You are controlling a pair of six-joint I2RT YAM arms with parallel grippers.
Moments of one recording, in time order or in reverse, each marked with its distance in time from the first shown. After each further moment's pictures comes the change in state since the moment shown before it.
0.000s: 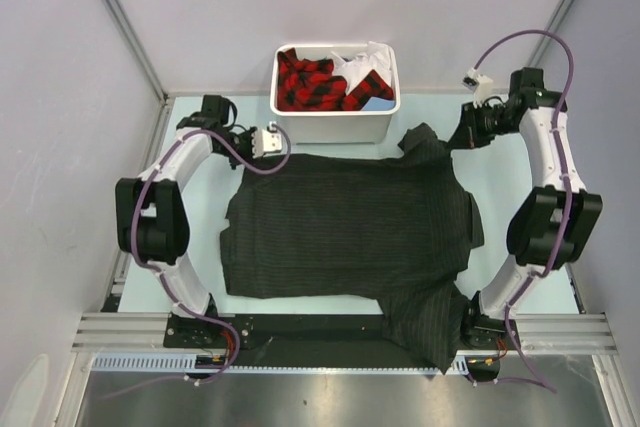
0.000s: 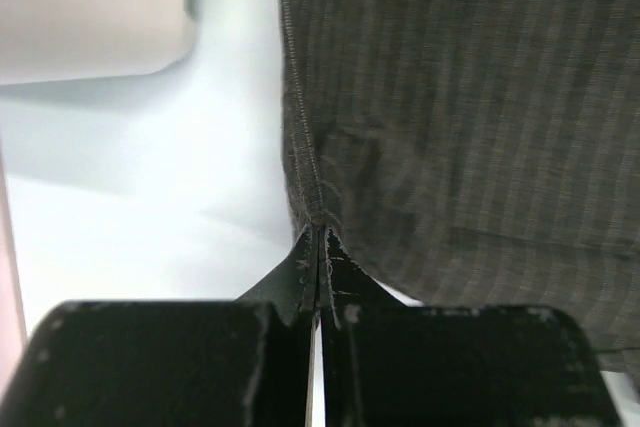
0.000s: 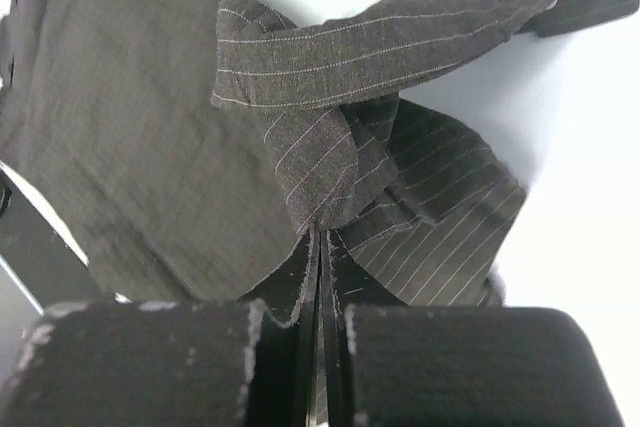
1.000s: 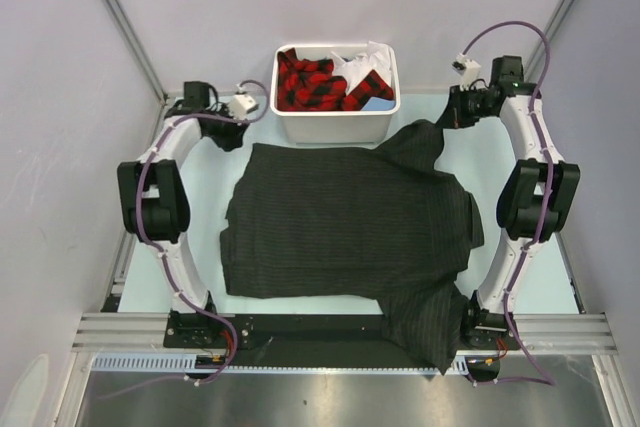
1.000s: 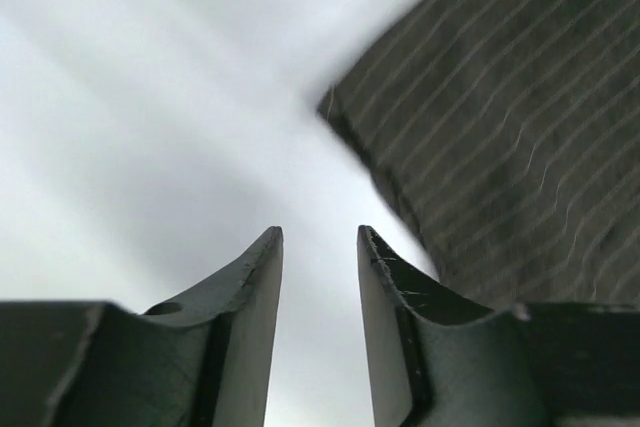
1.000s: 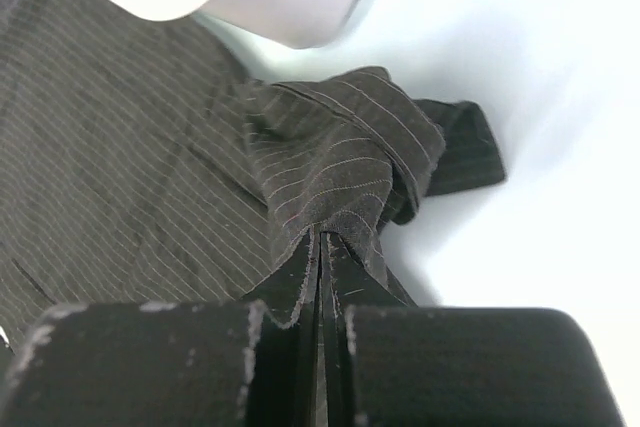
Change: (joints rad) left arm 0.101 0.163 0.146 0.186 -0.128 -0.534; right arm 0.048 0.201 0.115 0.259 0.061 0.154
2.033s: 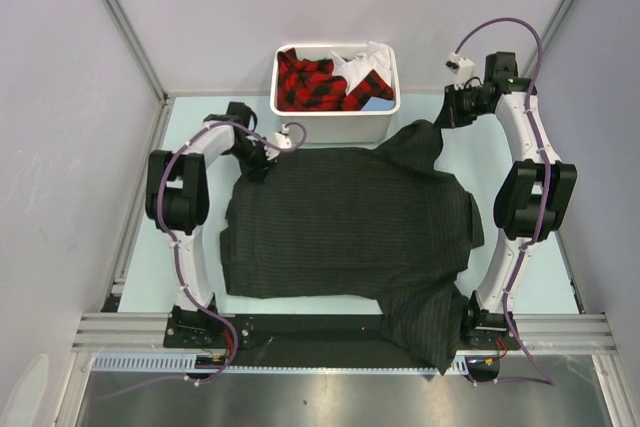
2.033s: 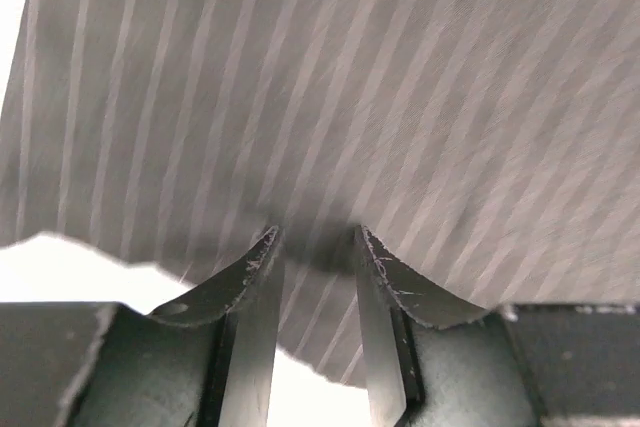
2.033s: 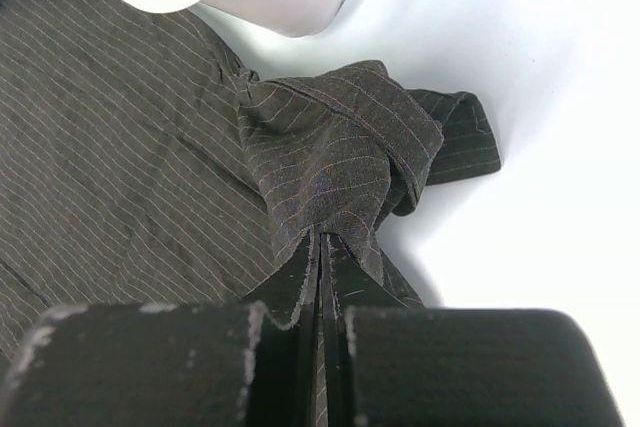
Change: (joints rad) left arm -0.153 0.116 -0.011 -0.276 -0.015 0.266; right arm 0.042 0.006 0.051 -0.068 0.074 -0.022
